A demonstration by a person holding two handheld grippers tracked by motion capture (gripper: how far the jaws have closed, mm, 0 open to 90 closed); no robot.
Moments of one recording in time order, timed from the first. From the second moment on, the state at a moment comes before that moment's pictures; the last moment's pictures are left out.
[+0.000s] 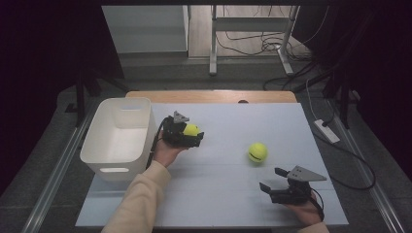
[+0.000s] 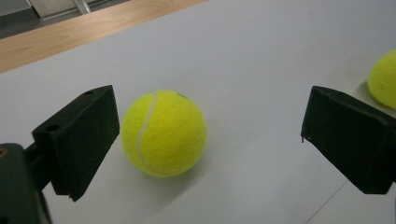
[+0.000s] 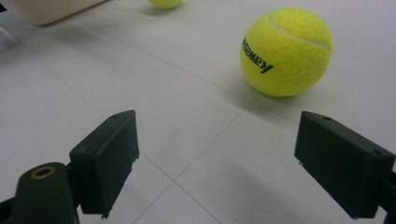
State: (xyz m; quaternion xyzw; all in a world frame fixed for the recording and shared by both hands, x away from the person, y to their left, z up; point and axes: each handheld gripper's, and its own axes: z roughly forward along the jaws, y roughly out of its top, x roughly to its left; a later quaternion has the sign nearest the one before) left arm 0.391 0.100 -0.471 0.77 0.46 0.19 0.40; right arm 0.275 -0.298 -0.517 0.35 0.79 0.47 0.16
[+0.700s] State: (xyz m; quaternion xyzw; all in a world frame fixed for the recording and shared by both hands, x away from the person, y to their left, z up) left arm 0.417 0.105 -0.486 0.77 0.49 0.17 0.38; right arm 0.276 -0.298 -0.517 0.35 0.79 0.47 0.16
